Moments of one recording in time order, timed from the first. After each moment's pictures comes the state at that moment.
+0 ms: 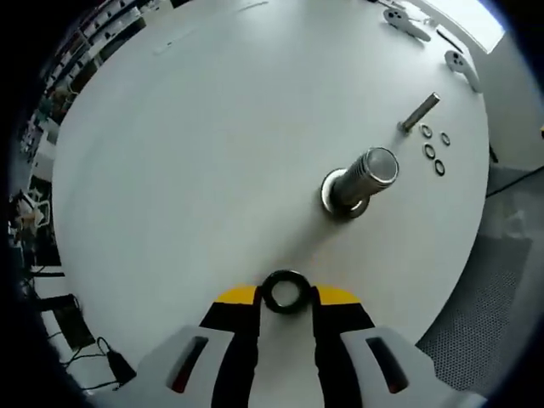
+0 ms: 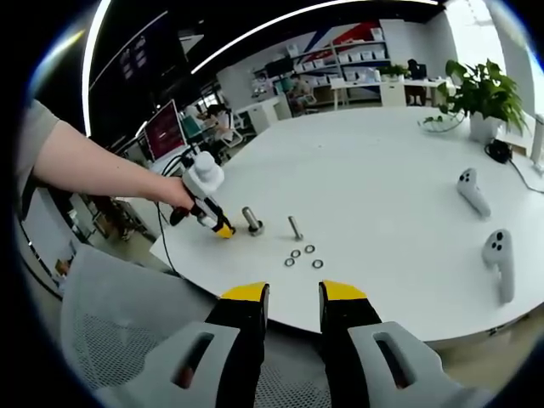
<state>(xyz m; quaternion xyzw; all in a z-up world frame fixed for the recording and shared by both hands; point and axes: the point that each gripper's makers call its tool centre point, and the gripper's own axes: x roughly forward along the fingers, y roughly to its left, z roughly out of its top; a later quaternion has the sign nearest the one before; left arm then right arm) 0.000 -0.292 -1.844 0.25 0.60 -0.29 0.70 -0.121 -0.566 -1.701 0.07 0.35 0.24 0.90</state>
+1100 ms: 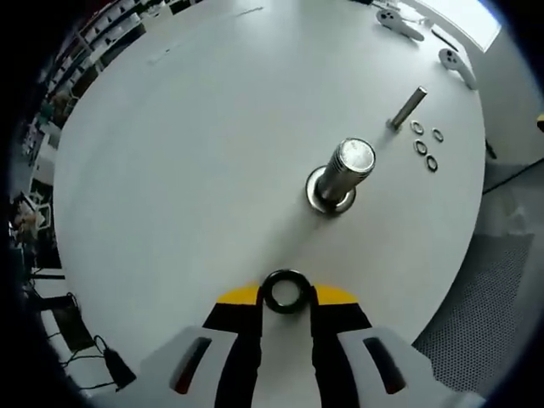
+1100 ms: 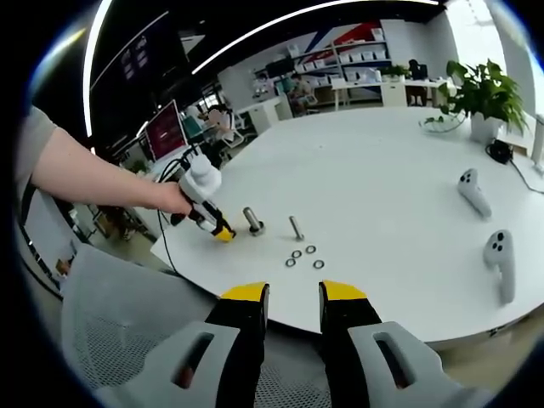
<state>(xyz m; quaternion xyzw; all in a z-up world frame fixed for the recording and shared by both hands) -0.003 -0.292 -1.848 0.25 0.59 -0.30 0.71 -0.121 -0.566 -1.700 0.07 0.34 0.25 0.90</state>
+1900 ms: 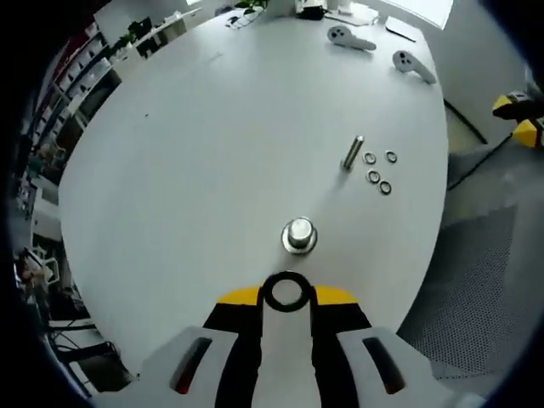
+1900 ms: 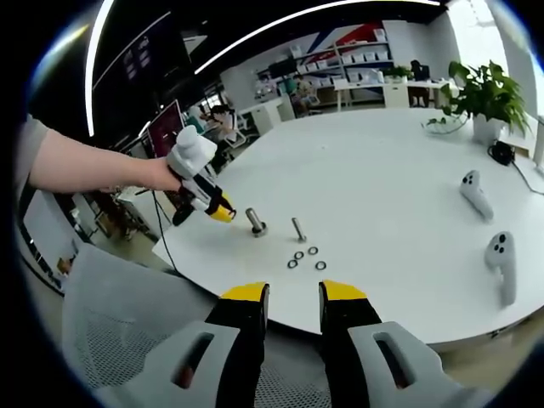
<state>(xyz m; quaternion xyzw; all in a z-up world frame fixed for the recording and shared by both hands) 0.018 -0.324 -1.781 0.30 0.52 -0.37 0.71 -0.120 -0.564 -1.699 0.07 0.34 0.25 0.90</state>
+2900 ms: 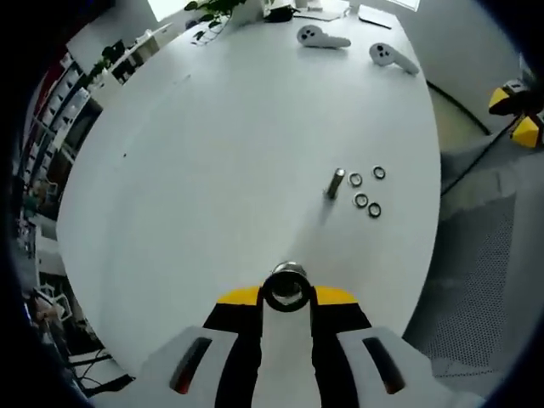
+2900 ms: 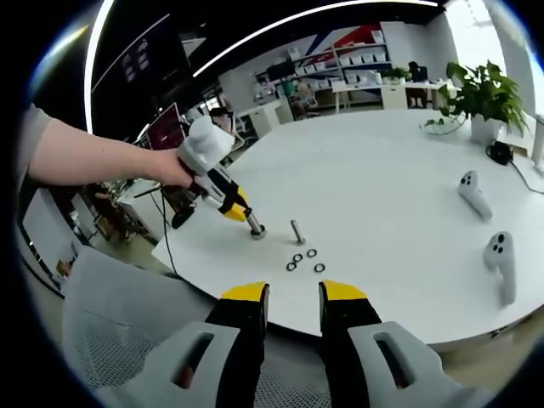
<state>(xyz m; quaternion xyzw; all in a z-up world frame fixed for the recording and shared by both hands) 0.029 -0.365 -1.784 0.35 0.50 -0.41 0.68 -0.118 -0.565 -1.697 0.07 0.34 0.25 0.91</state>
